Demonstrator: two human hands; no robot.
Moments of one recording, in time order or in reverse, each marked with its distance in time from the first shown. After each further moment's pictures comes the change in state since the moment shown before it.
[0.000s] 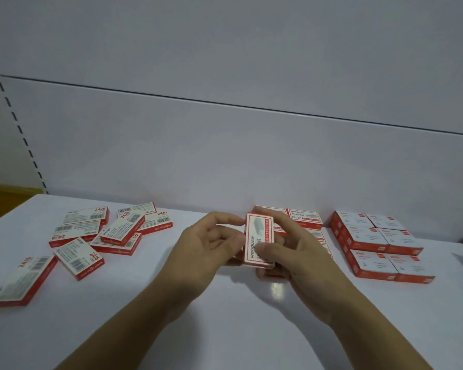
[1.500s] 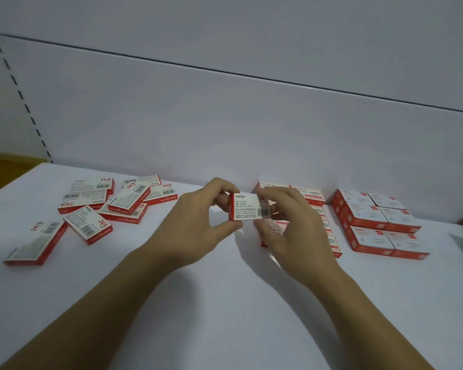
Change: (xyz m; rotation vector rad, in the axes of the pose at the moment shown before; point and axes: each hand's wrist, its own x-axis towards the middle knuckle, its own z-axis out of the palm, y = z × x) left_hand 0.003 0.001 -0.021 0.752 0.047 0.211; right_hand 0.006 0.016 0.005 -0.905 0.275 -0.397
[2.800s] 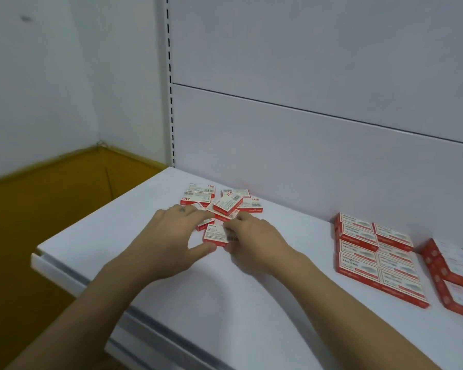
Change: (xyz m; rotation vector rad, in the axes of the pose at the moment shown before) left_hand -0.111 -0.041 -0.111 0.690 0.023 -0.362; right_hand 0.028 -0.102 0.120 -0.373 -0.613 -0.389
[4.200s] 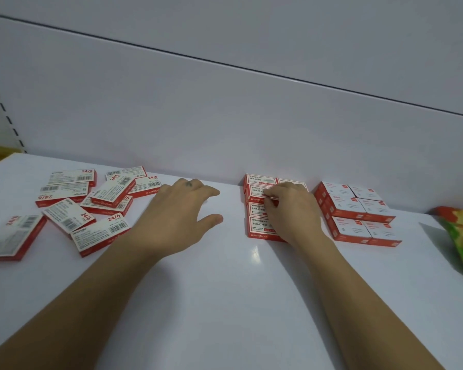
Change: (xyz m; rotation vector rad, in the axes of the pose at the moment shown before) left_hand 0.089 0.128 0.060 -0.181 -0.060 0.392; right_hand -0.106 0.156 -0.028 -0.124 0.383 0.718
